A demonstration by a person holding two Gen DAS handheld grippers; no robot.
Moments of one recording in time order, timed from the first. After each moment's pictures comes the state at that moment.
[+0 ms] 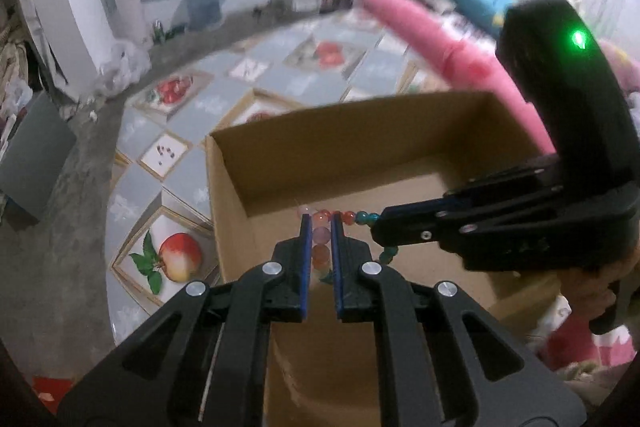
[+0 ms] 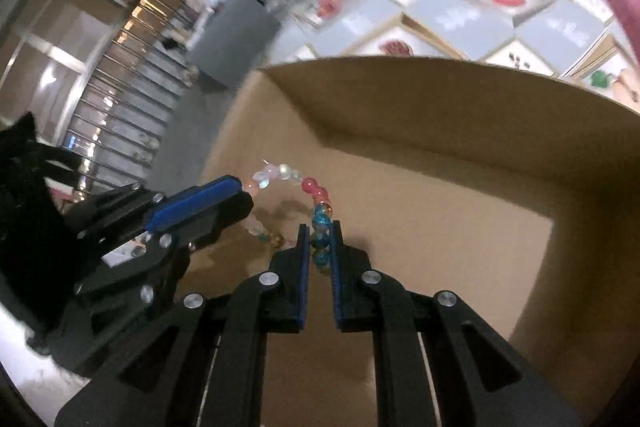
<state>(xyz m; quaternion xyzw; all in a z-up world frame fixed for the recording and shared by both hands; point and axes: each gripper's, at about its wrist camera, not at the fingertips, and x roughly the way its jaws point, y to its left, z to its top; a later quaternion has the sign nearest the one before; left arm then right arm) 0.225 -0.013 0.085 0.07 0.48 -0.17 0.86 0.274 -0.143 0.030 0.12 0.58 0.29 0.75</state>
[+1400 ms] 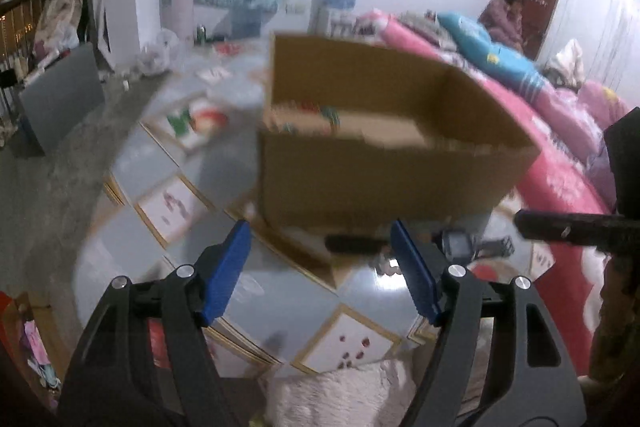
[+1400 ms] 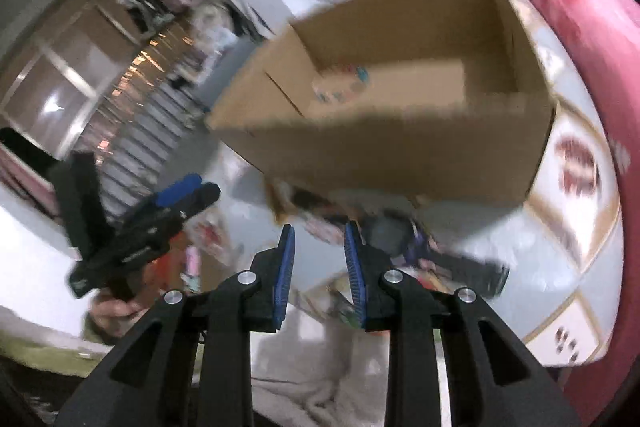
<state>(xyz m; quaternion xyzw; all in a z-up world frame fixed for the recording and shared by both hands) 0.025 0.041 0.040 -0.03 0.39 -0.14 0.91 0.034 -0.224 0.021 0.14 0.48 0.25 0.83</state>
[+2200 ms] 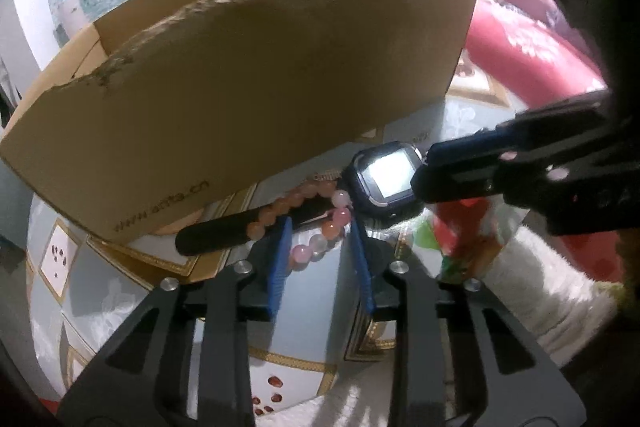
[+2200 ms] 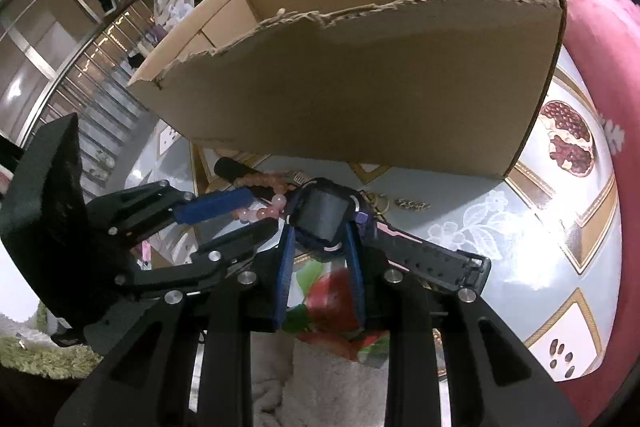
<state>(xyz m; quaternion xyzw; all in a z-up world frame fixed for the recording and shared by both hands) 0.030 -0.069 -0.030 0.16 0.43 -0.26 0.85 0.048 -0.227 -0.021 0.11 0.51 0.20 0.83</state>
